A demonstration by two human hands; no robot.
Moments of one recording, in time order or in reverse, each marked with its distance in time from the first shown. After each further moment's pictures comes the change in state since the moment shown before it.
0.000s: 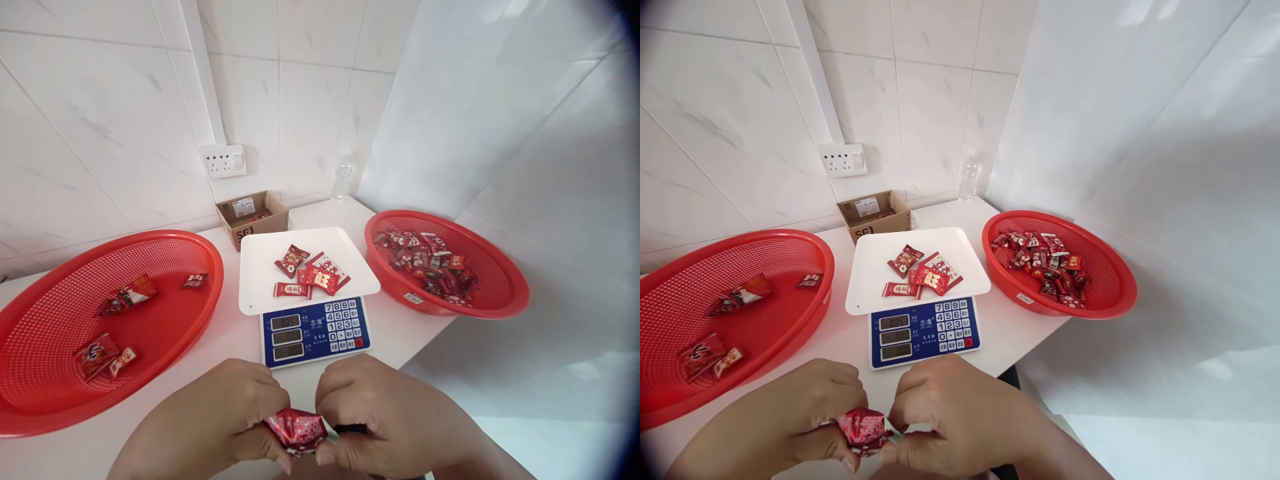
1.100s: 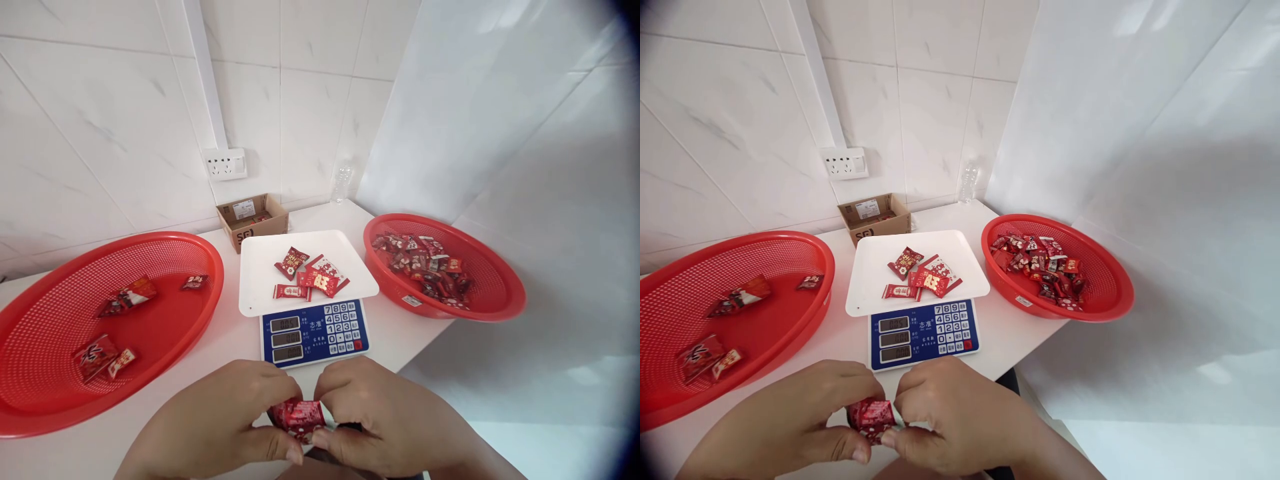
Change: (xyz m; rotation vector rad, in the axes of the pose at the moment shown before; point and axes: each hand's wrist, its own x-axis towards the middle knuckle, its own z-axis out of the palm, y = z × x) left_hand 0.005 0.004 -0.001 -0.033 -0.010 -0.096; right_hand 0.000 -0.002 0.004 -0.070 0.006 0.056
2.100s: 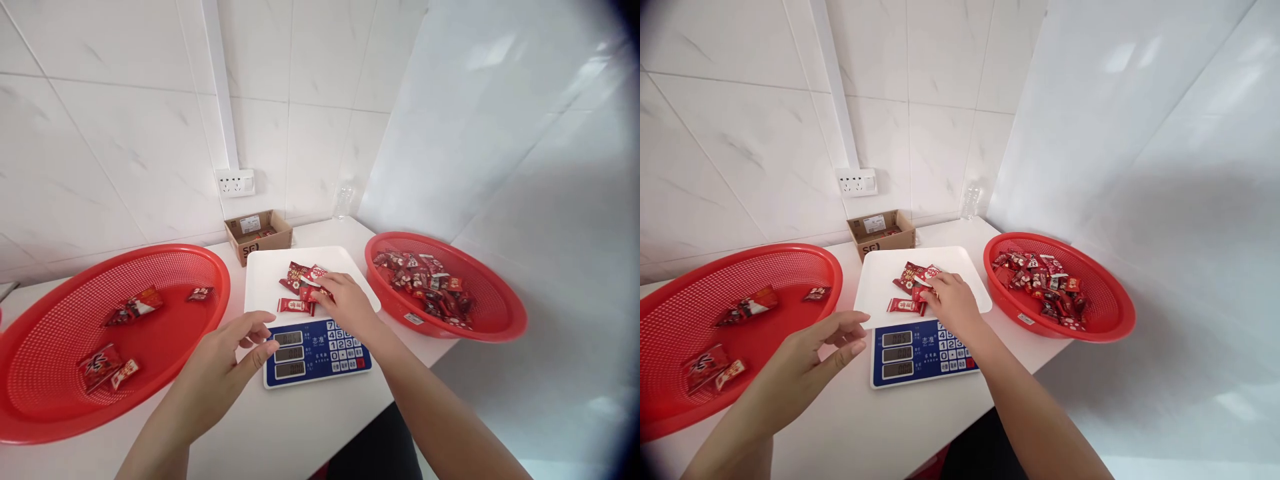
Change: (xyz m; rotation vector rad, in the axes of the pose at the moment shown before) left_hand -0.003 -0.019 -0.006 -0.053 0.783 -0.331; right_hand 0.048 0.112 -0.015 -0.419 0.522 0.558
